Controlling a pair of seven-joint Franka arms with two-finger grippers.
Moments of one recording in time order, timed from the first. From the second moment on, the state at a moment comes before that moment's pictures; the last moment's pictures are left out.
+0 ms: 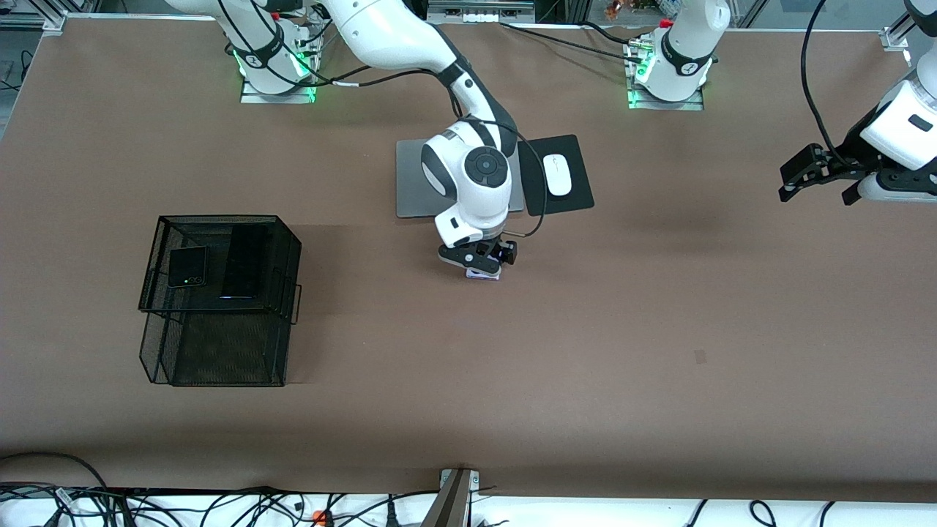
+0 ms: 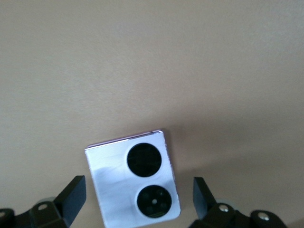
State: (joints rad) left arm 0.04 -0.08 -0.05 -1.79 -0.02 1.79 0.01; right arm 1.12 0.97 -0.41 -1.26 0.30 2.23 1.03
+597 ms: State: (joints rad) left arm -0.01 -0.08 -0.03 -1.79 0.01 1.80 0.01; right arm 1.12 1.01 -0.40 -1.26 0.30 2.31 1.03
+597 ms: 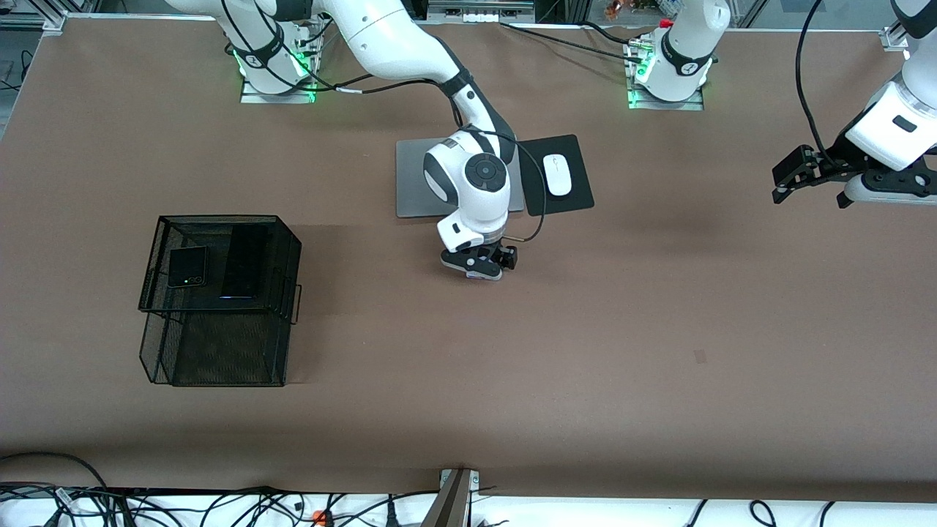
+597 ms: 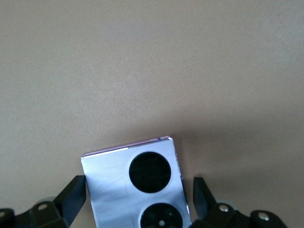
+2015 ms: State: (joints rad) left arm -0.01 -0.02 -0.02 -1.72 0.01 1.78 0.01; right arm 1.02 0.76 -0.56 -1.05 0.30 1.72 0.74
